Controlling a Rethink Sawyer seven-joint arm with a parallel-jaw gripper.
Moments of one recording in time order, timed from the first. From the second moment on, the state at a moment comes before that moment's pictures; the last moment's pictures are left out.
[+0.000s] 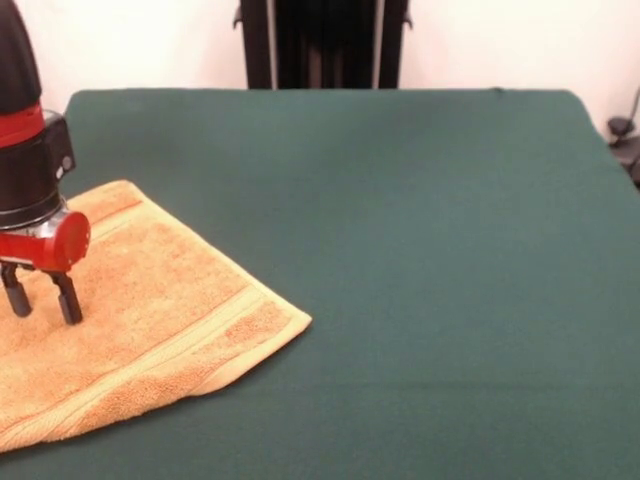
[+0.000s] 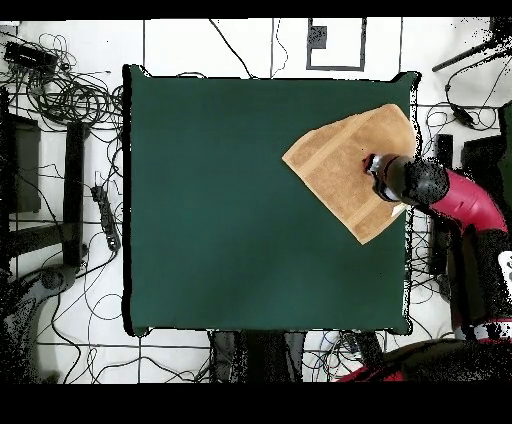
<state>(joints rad) -0.78 -0.27 0.38 1.15 -0.41 0.62 1.64</state>
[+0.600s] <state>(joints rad) -0.70 -0.32 0.29 1.26 -0.40 0.45 1.64</state>
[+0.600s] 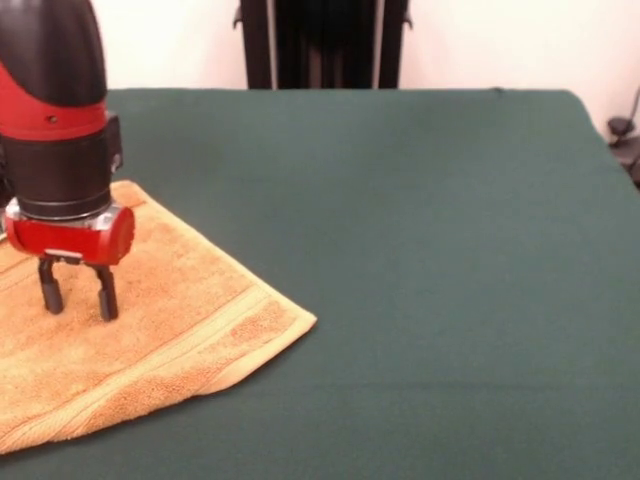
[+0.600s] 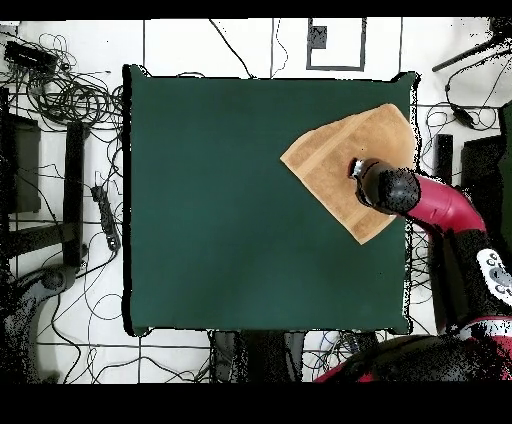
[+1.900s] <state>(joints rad) -0.59 -0.38 0.15 1.48 -0.20 0.35 1.65</state>
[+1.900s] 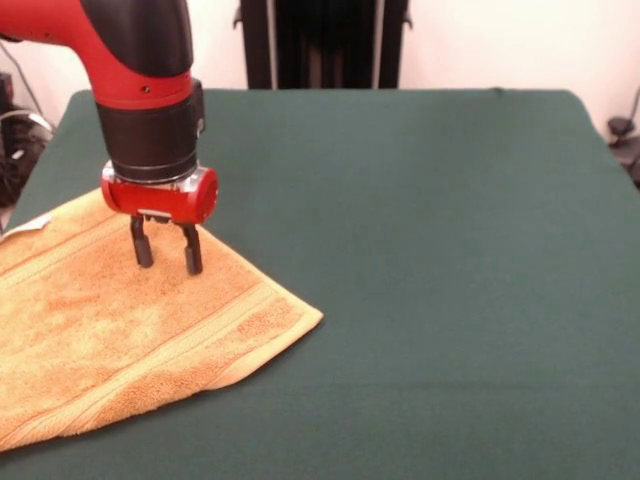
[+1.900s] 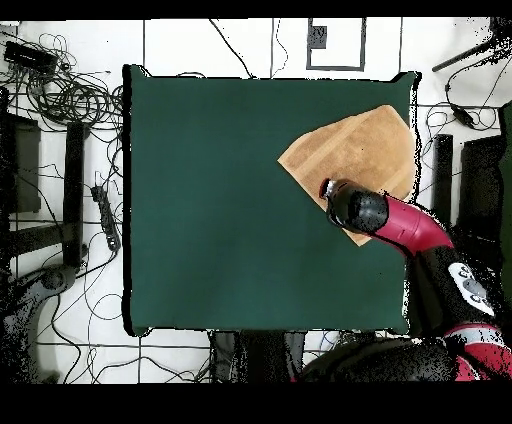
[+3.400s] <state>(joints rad) -0.64 -0.47 0.10 1.90 -0.09 0.03 1.65</state>
